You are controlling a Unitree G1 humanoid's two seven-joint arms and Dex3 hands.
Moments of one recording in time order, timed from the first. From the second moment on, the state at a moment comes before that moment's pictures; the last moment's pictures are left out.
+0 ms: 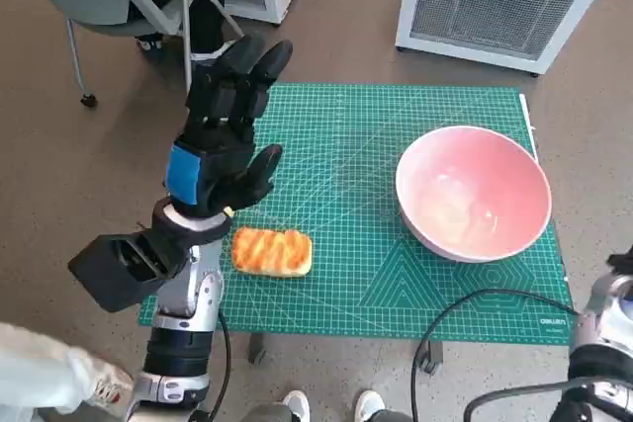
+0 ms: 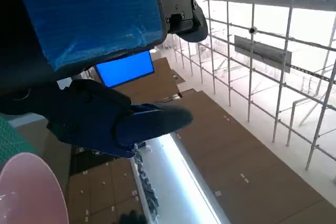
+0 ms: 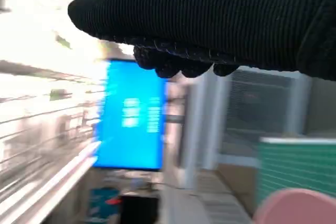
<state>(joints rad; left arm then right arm) -0.51 0.07 0.08 0.21 -0.33 -0.49 -0.45 -0.64 -0.42 -0.49 1.19 0.20 -0.77 0.00</state>
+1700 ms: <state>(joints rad) -0.44 0.13 0.10 0.09 -0.31 -0.47 -0.40 -0.83 -0.24 -0.35 1.30 0.12 -0.47 0.02</state>
